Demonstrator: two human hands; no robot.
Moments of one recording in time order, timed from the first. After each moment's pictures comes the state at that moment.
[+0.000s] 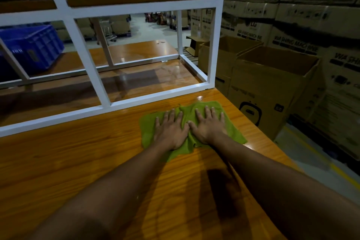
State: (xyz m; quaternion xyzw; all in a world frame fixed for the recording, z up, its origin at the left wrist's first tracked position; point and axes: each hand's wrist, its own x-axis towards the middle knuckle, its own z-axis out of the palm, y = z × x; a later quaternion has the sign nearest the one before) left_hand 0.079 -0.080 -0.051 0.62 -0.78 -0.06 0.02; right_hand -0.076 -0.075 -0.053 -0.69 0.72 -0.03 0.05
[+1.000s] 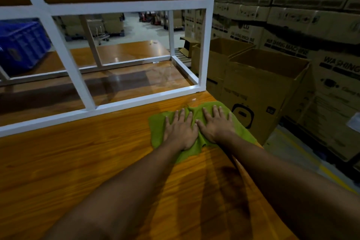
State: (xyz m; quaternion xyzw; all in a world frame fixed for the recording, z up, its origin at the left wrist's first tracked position) left_hand 0.012 -0.093 -0.050 0.59 -0.80 -0.06 0.02; right_hand -0.138 -0.089 -0.054 -0.67 0.74 -0.02 0.04
